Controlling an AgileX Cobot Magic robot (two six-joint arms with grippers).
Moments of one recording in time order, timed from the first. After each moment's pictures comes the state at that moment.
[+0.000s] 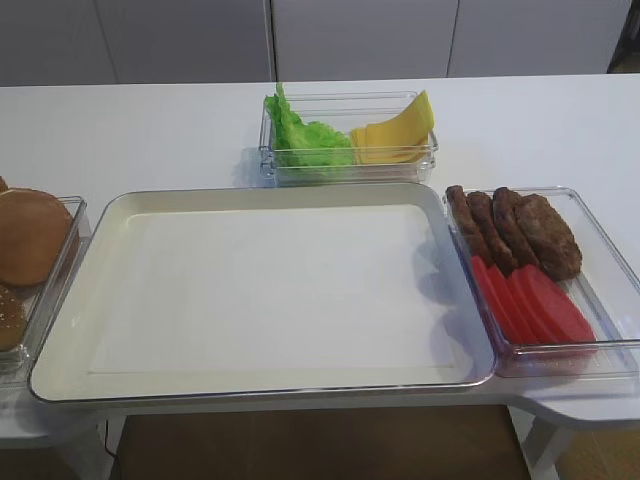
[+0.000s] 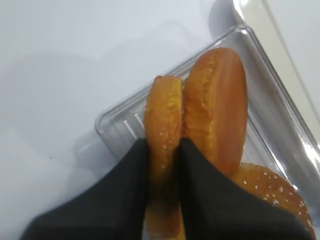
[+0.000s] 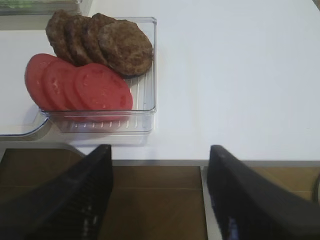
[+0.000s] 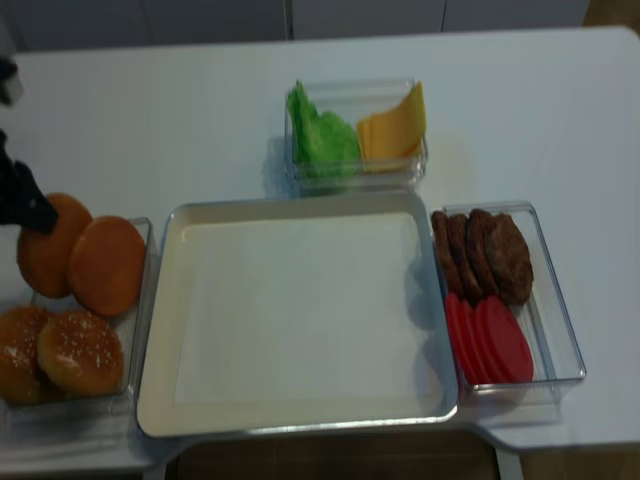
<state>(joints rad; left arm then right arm) 0.35 1.67 -1.40 -0.33 1.23 0.84 -0.02 -0.02 -0.48 0.08 1.13 -0.03</state>
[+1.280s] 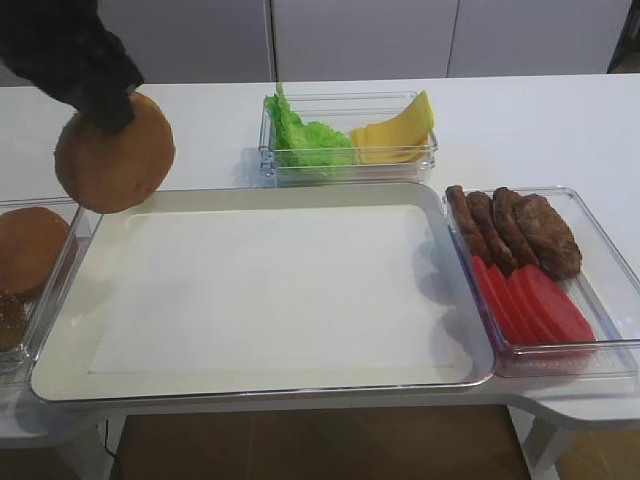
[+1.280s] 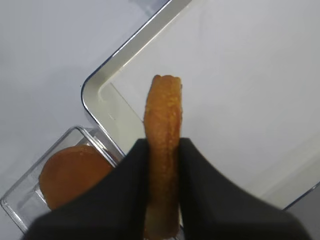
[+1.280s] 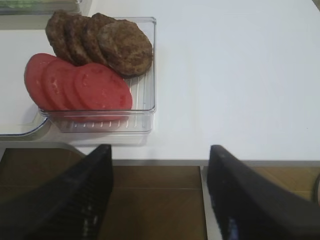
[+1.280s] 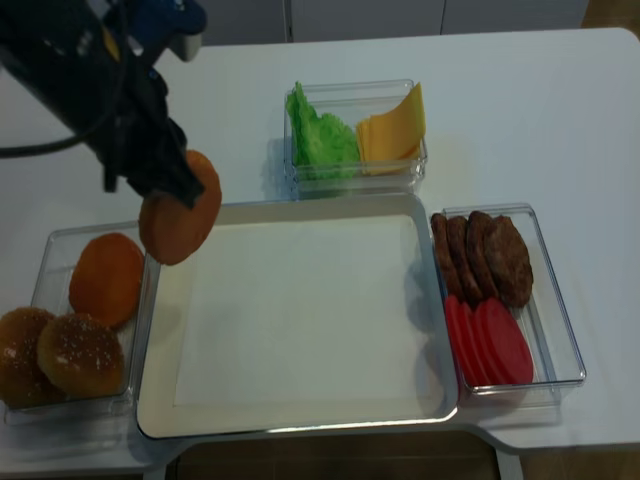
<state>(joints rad) -0.42 1.47 -1.49 0.10 1.25 0.16 -0.02 -0.02 -0.48 0.08 1.13 -0.03</state>
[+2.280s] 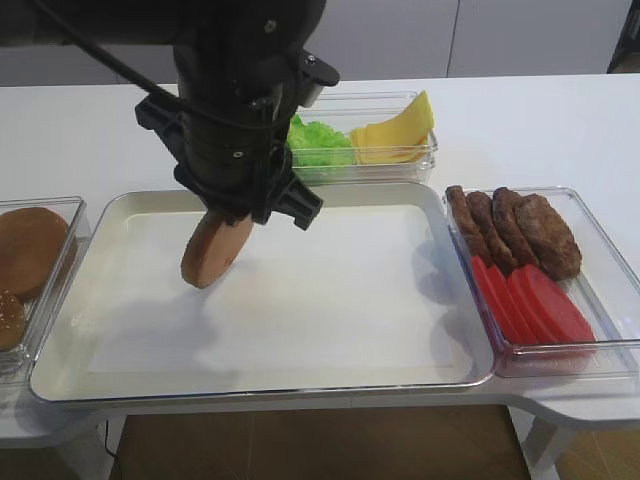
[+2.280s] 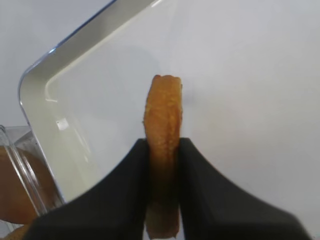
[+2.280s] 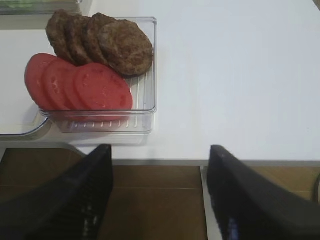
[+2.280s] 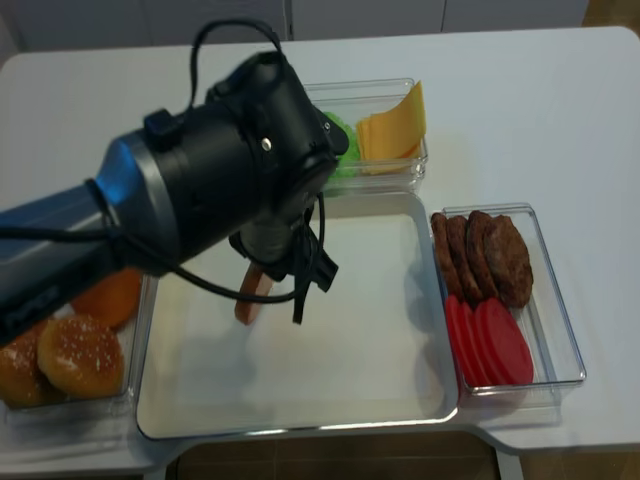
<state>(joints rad) -0.82 1.75 -1.49 0.49 1.23 -0.52 -0.02 -0.02 -0.48 0.08 1.13 -0.03</state>
